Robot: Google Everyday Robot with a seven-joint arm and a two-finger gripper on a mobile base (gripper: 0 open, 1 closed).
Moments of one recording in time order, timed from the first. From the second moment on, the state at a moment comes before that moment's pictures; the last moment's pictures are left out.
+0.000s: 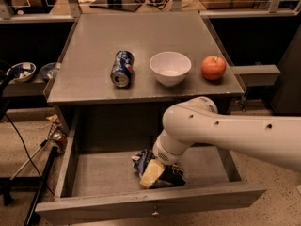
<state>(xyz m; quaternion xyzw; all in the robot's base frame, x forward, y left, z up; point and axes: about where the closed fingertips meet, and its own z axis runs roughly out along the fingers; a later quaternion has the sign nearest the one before) 0.466 -0.027 0.630 -0.48 0.86 0.10 0.11</state>
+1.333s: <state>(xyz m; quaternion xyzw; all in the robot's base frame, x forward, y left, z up) 0.473 -0.026 0.611 -0.47 0.87 0.11 0.10</state>
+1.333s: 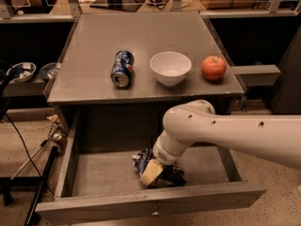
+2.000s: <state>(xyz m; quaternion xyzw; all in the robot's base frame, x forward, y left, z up) 0.473 -0.026 0.611 -0.47 0.87 0.11 0.10</state>
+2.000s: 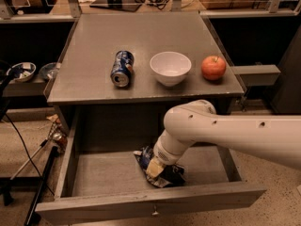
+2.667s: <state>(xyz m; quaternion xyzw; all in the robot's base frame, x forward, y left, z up) 0.473 -0.026 0.611 -0.47 0.87 0.11 0.10</state>
